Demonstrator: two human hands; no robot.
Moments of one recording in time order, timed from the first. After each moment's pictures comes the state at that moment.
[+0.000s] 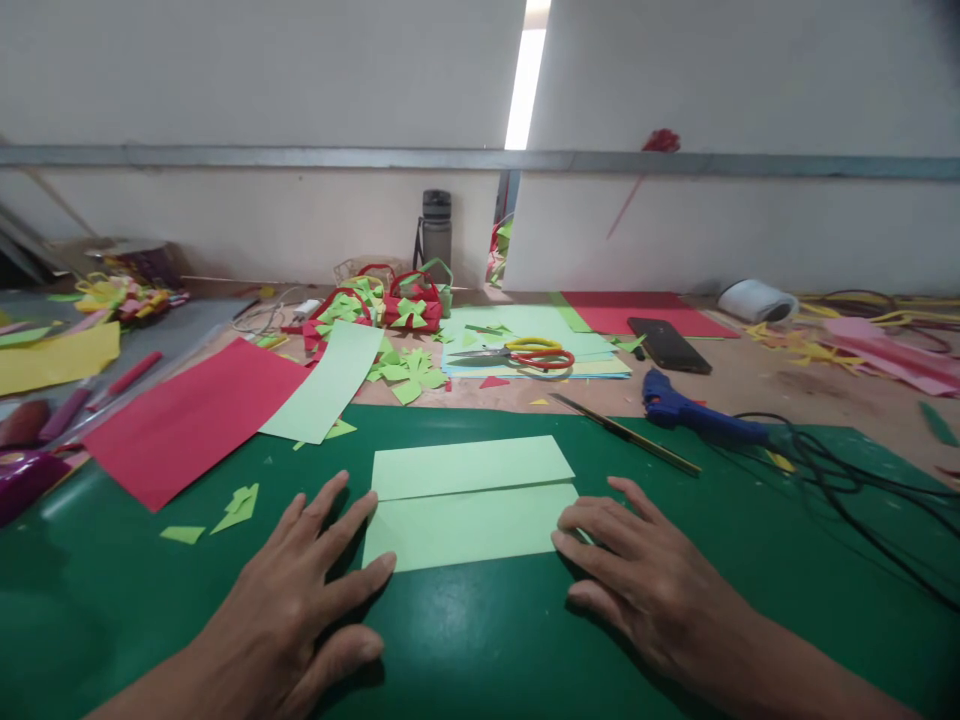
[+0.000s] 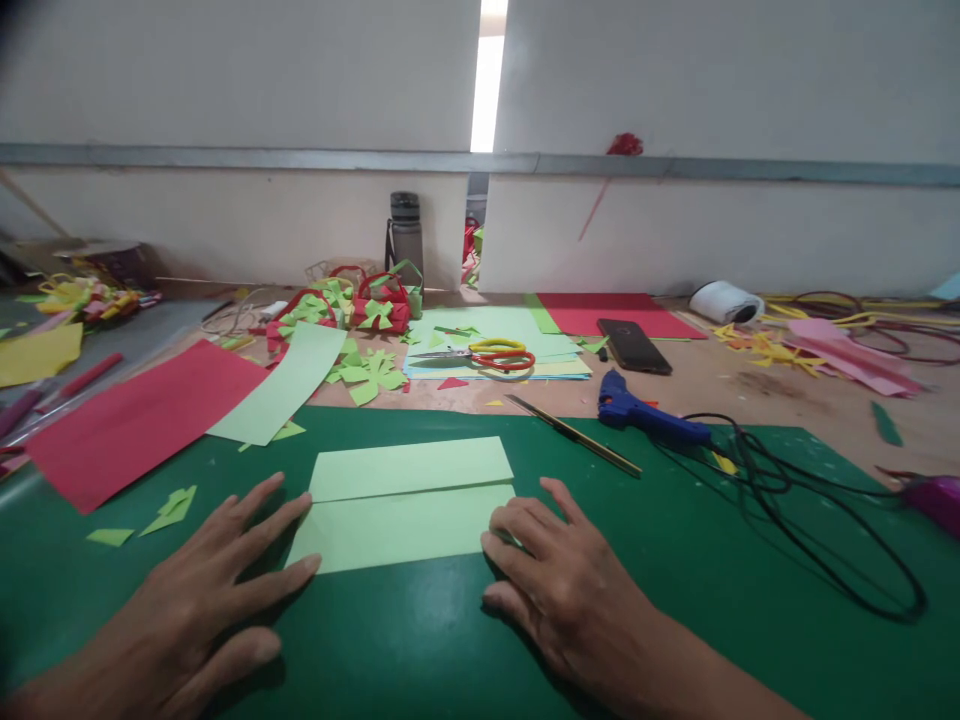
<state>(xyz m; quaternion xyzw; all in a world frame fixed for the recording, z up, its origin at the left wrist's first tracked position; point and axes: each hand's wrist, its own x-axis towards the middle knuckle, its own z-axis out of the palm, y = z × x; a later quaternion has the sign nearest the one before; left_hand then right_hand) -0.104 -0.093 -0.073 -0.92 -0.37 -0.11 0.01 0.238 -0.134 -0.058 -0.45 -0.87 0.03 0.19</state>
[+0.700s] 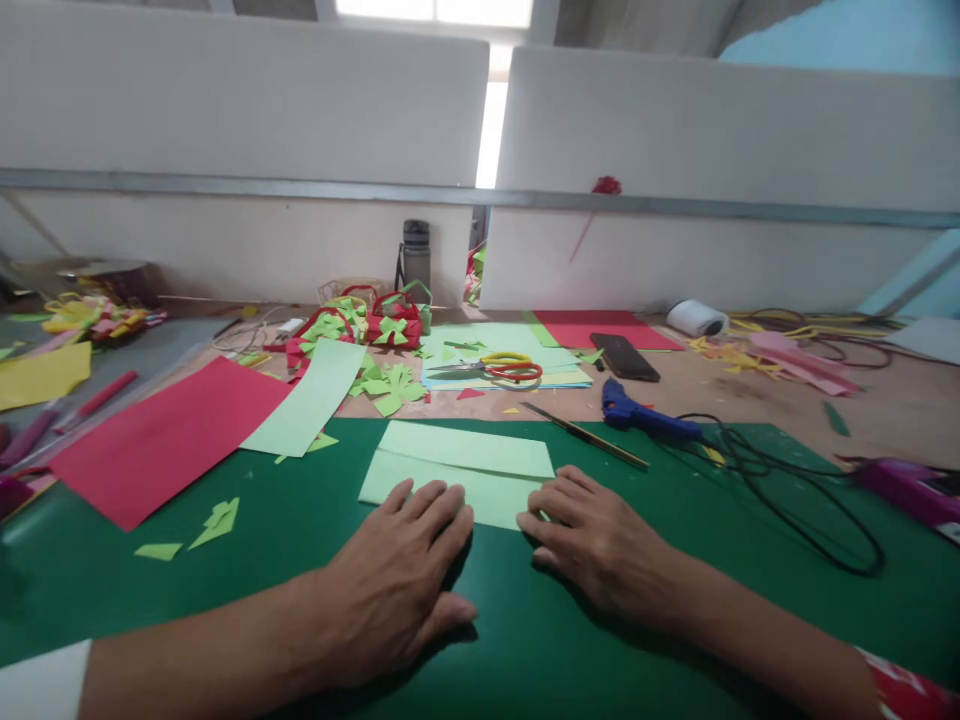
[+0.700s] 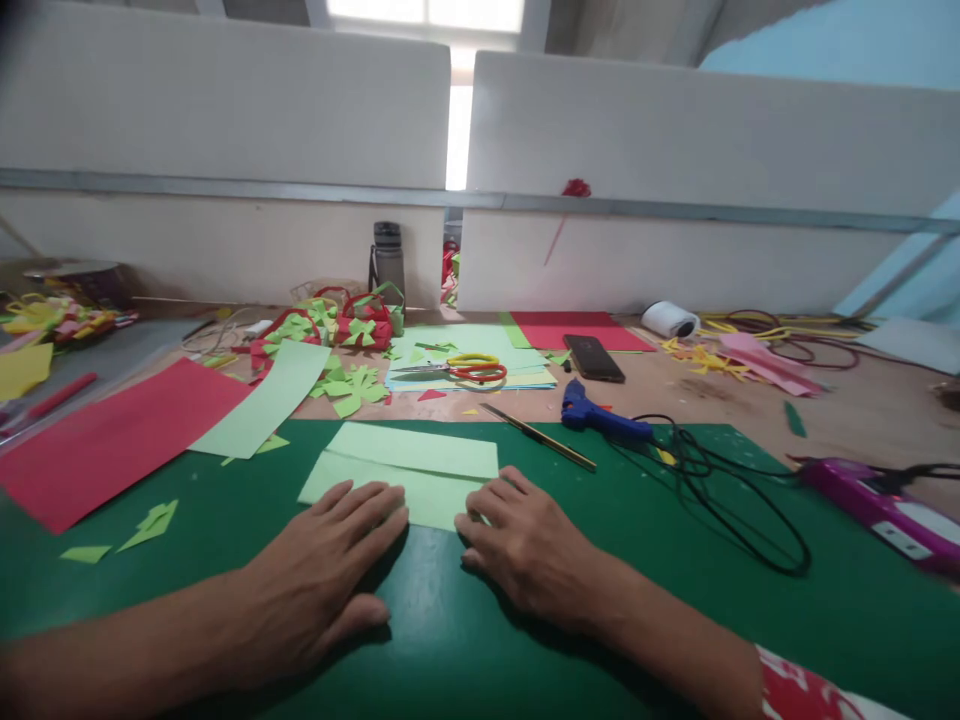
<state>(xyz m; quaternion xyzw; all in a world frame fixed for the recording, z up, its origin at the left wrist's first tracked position) -0.014 -0.078 -0.046 -0.97 -0.23 -0.04 -0.04 0.246 -0.119 -0.058 -0.40 -0.91 -0.06 0.11</state>
